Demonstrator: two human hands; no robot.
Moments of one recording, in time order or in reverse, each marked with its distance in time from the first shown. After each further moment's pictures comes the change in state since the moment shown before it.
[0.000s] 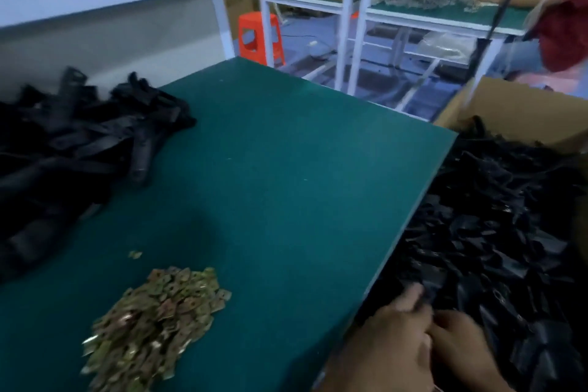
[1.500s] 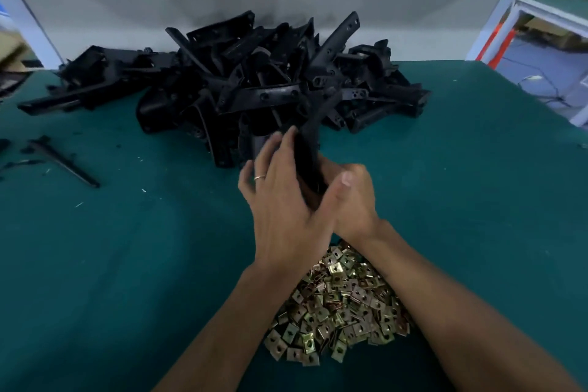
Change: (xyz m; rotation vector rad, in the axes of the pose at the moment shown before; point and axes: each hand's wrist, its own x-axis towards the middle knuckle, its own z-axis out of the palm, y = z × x) left_hand -0.127 -0.171 -0.205 0.220 1.492 -0.298; right_hand -0.086 -0.361 0.252 0.014 -0.194 -1.730
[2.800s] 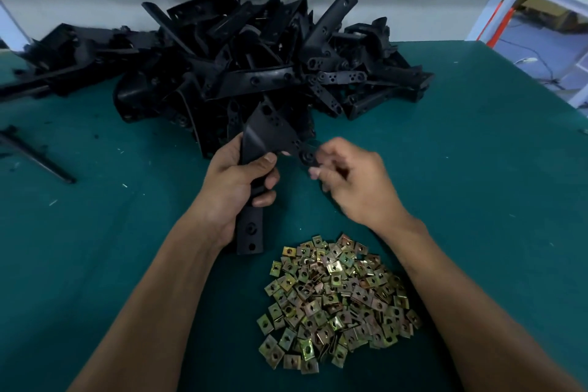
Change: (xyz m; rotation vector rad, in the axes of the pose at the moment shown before) left_hand 0.043 -0.054 -0.033 -0.993 -0.379 -0.483; right_hand -0.003 0.029 -0.014 0.330 -0.201 0.273
